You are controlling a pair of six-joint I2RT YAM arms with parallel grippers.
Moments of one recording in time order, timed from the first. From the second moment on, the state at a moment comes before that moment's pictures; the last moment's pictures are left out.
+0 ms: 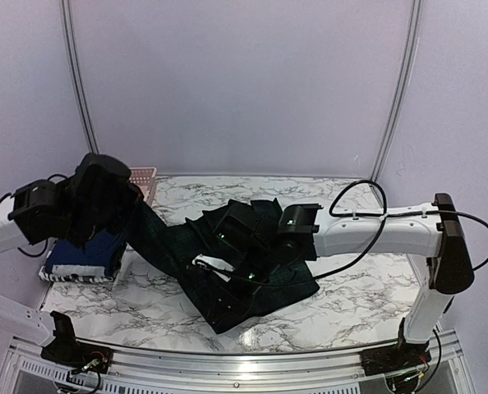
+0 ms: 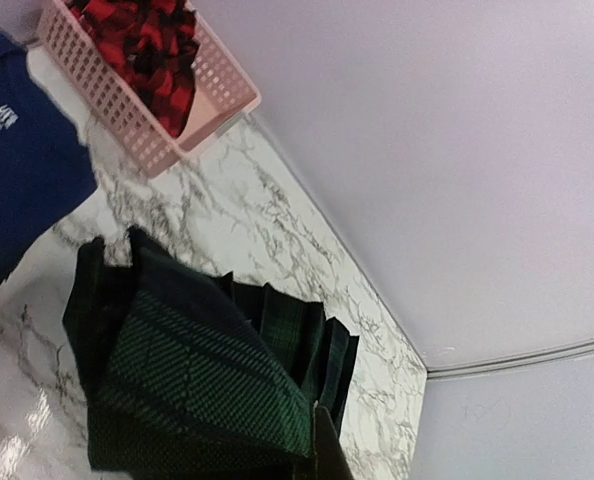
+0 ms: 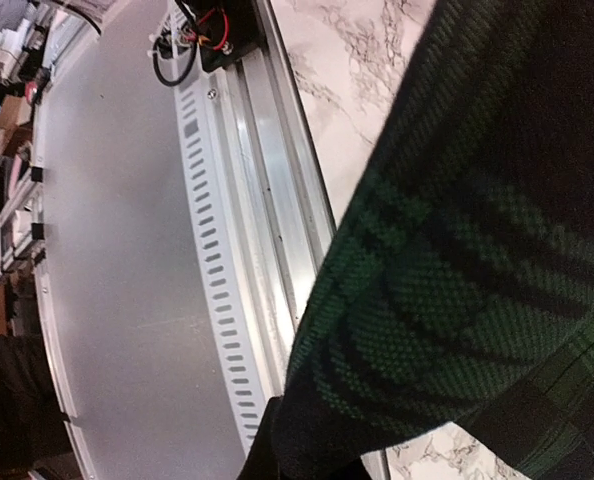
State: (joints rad) left arm -1.03 1.05 1.11 -0.75 -0.83 -1.58; right arm 1.21 1.82 1.51 -0.74 -0.51 0.15
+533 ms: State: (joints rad) left arm -0.79 2.04 2.04 -0.59 -0.35 -1.03; right arm 0.76 1.53 1.02 -0.45 -0.76 0.28
